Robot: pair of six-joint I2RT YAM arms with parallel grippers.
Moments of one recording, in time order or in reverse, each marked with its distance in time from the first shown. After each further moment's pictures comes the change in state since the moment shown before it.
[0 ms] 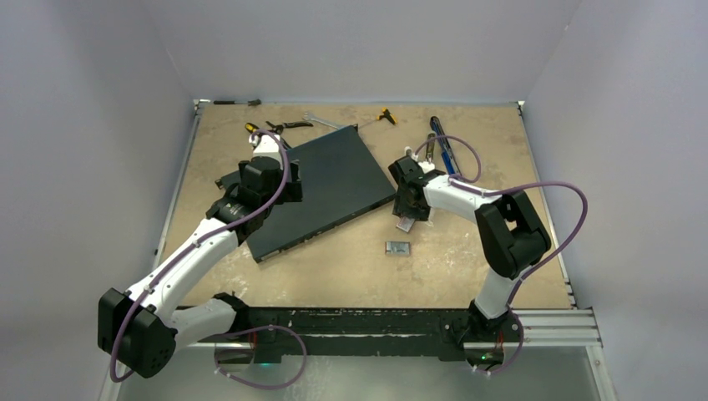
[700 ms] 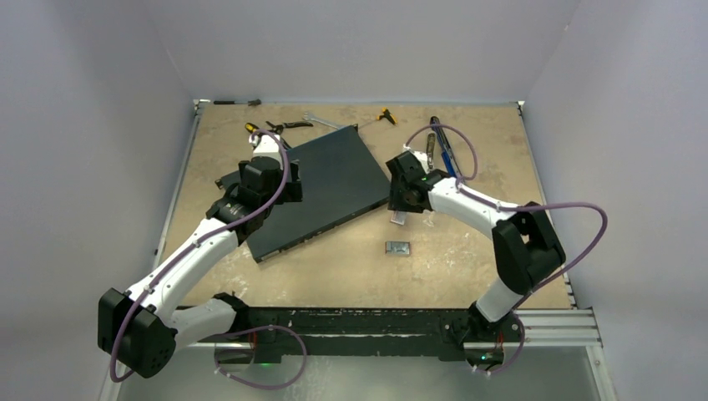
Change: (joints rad) left arm 0.000 0.000 0.000 0.000 0.000 0.000; right arm 0.043 -0.107 0.007 0.029 -0.027 -0.097
